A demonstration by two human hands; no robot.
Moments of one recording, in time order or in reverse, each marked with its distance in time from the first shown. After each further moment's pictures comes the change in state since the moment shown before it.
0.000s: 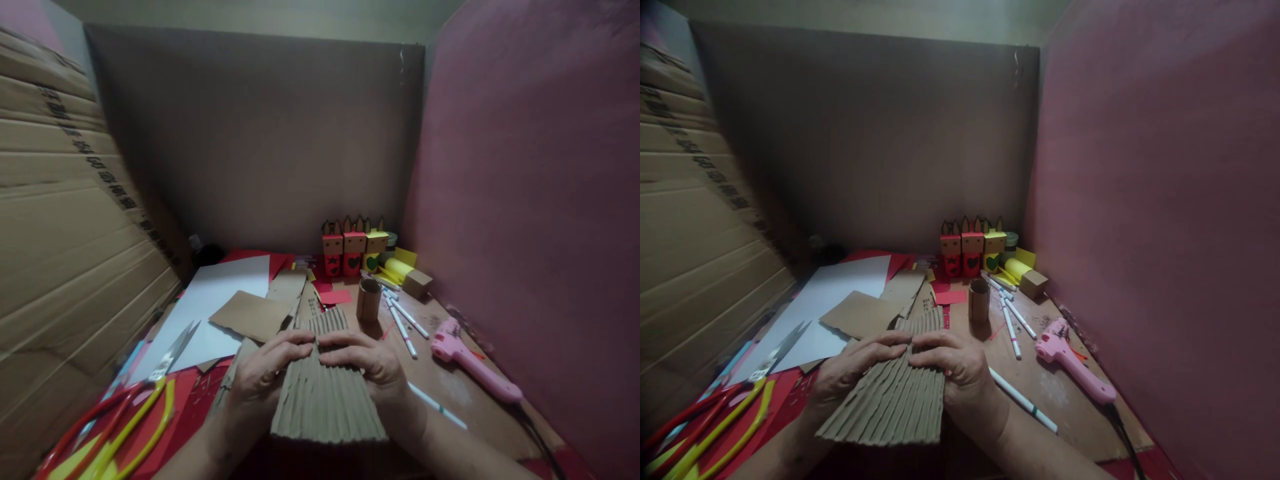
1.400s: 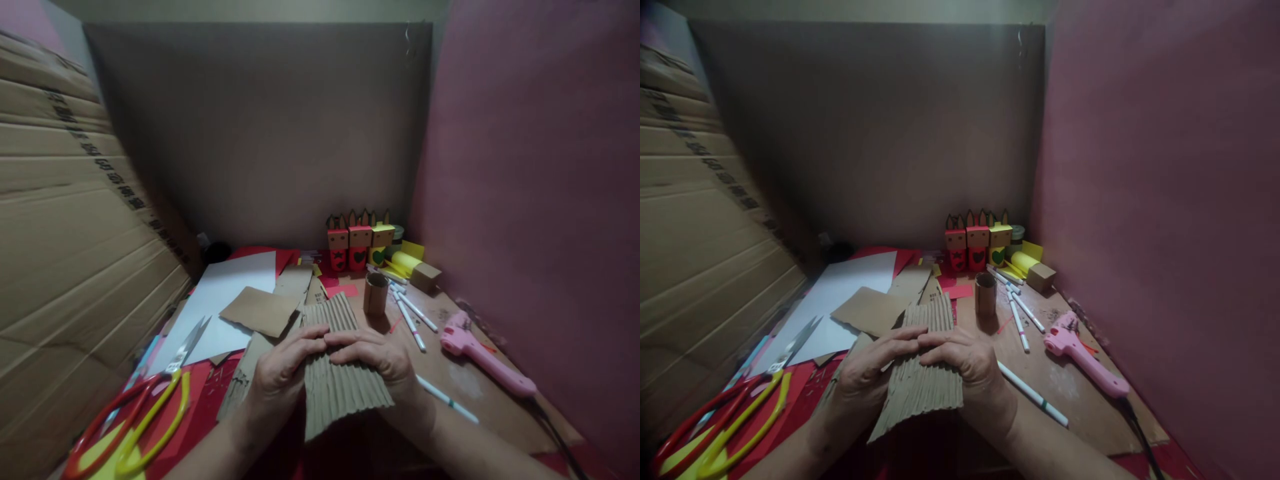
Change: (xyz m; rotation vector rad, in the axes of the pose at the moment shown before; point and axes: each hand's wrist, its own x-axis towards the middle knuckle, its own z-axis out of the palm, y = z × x) left_hand 0.003 0.005 0.011 -0.105 0.029 0.000; right_hand -0.006 0.001 -0.003 -0.056 -0.053 -0.011
